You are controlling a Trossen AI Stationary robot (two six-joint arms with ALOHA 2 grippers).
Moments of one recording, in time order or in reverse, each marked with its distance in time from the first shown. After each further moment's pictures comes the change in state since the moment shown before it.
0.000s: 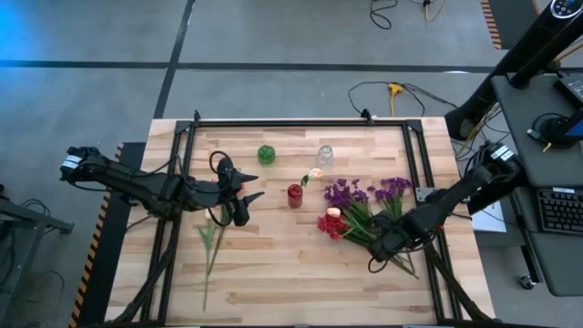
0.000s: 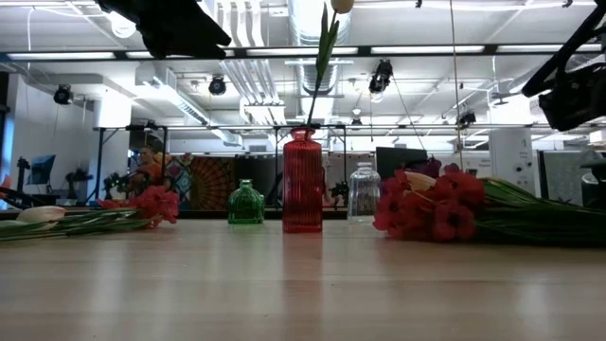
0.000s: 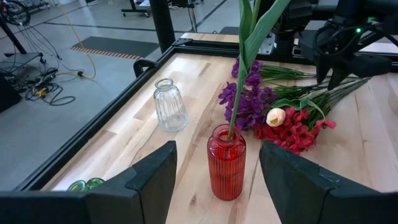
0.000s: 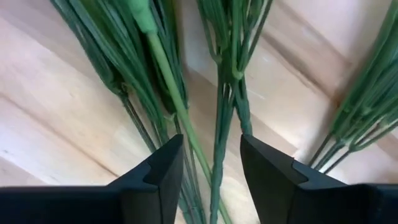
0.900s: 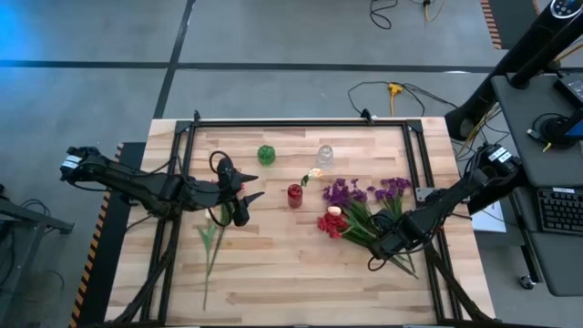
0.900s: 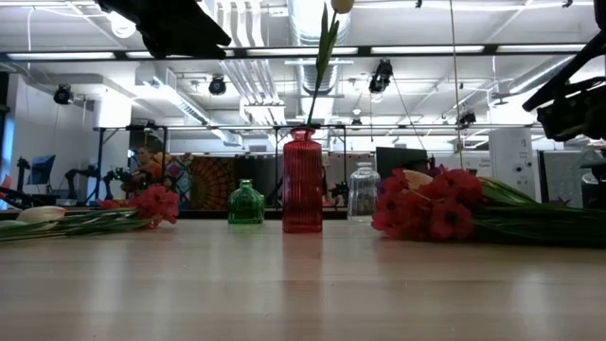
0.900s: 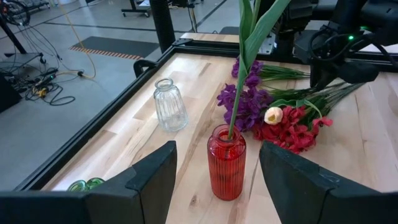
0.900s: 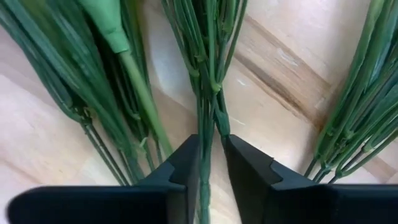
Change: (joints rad) left arm 0.000 0.000 0.000 0.000 0.000 0.000; right arm 0.000 0.044 -0.040 0.022 0.067 0.016
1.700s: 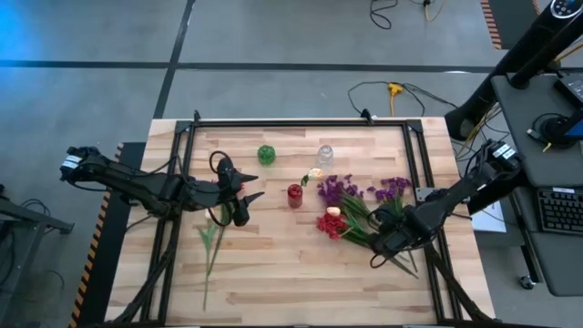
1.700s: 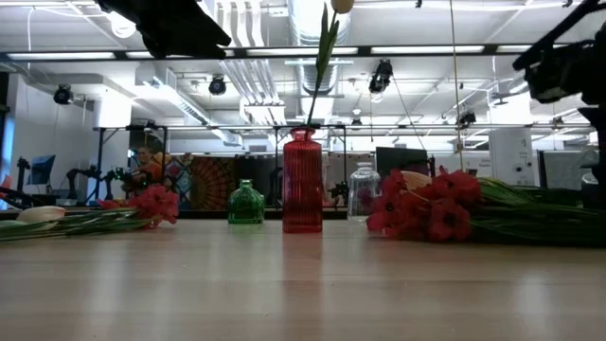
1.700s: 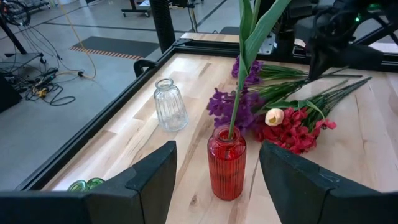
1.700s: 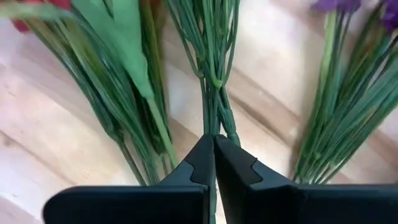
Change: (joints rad) left arm 0.000 0.000 0.000 0.000 -0.001 0.000; right arm 0.003 -0.082 0.096 -0.152 0.129 -0.010
